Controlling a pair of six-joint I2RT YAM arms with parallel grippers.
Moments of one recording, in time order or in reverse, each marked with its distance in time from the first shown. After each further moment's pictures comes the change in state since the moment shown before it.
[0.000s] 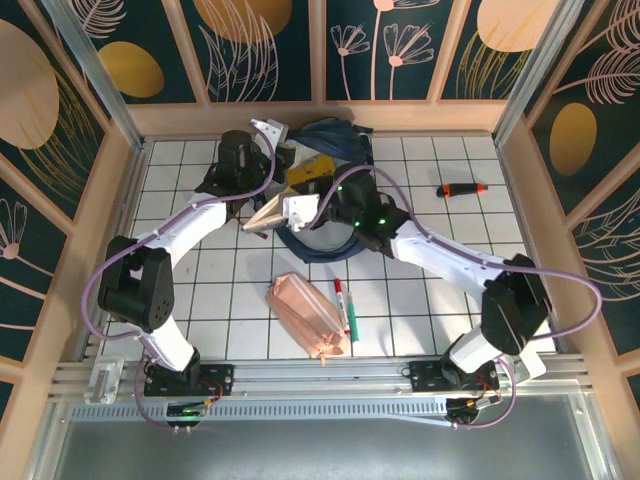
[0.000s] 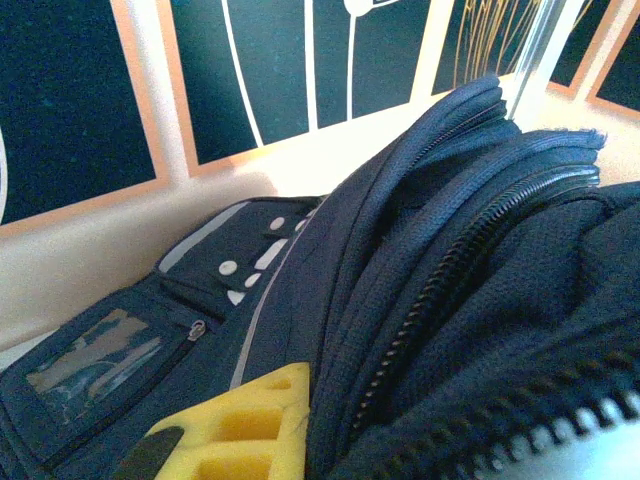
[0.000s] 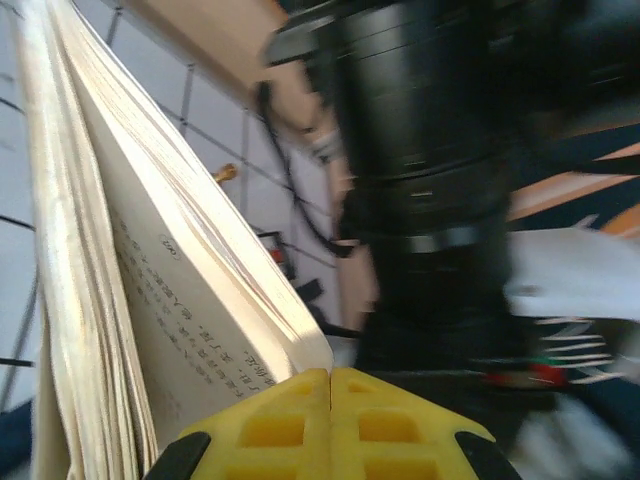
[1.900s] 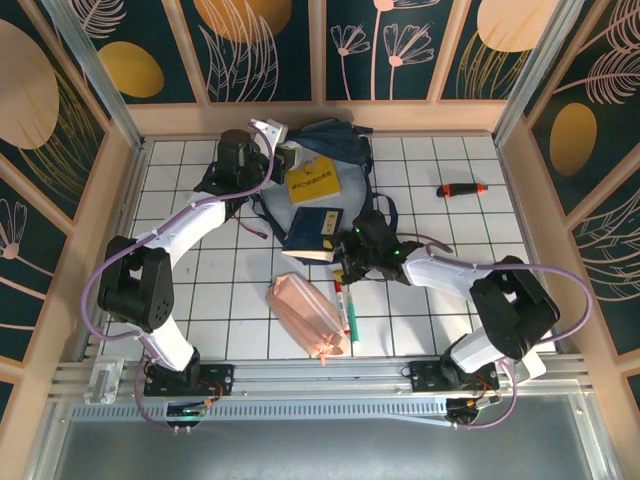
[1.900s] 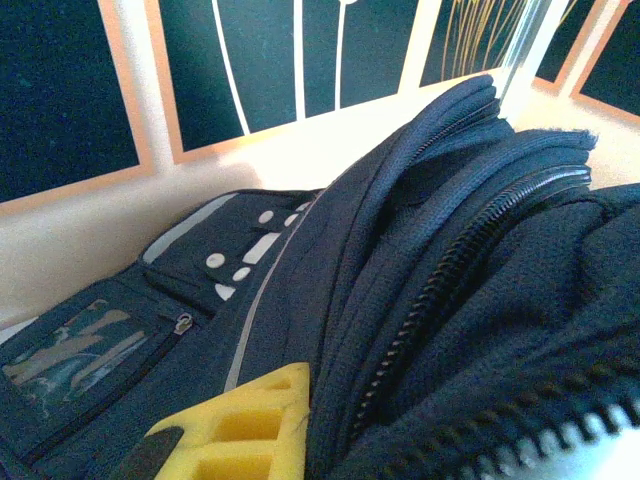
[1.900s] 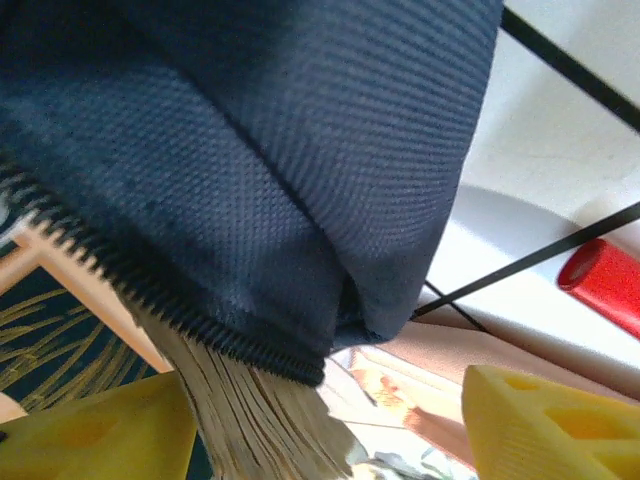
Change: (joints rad) left arm 0.006 0.000 0.007 -0.030 0.035 -0.019; right arm -0.087 -0.016 -0.451 -0.082 -0.060 2.957
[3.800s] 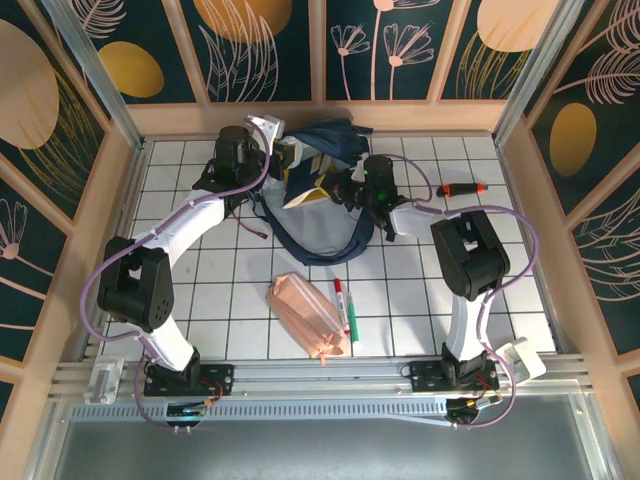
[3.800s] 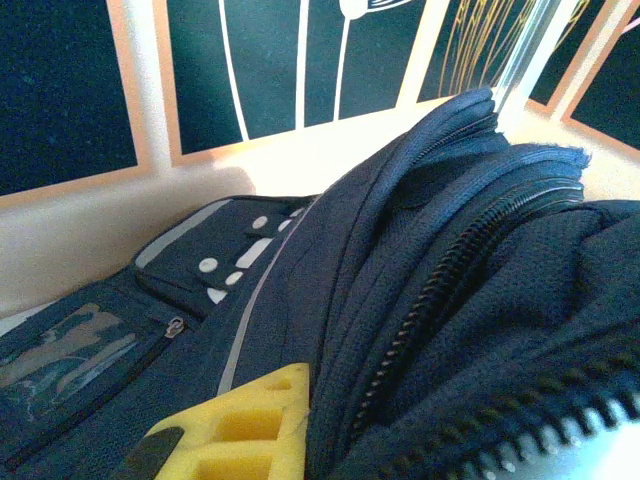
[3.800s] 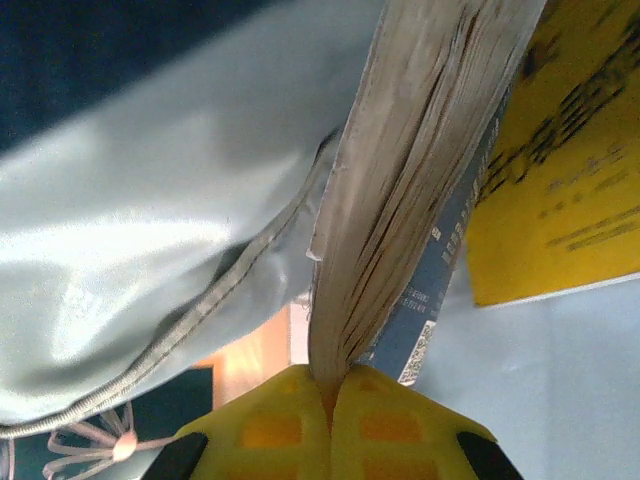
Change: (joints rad) left arm 0.001 0.000 0.029 -0.019 0.008 -0.060; right arm -0.235 0.436 0.423 0.450 -0.267 -0.694
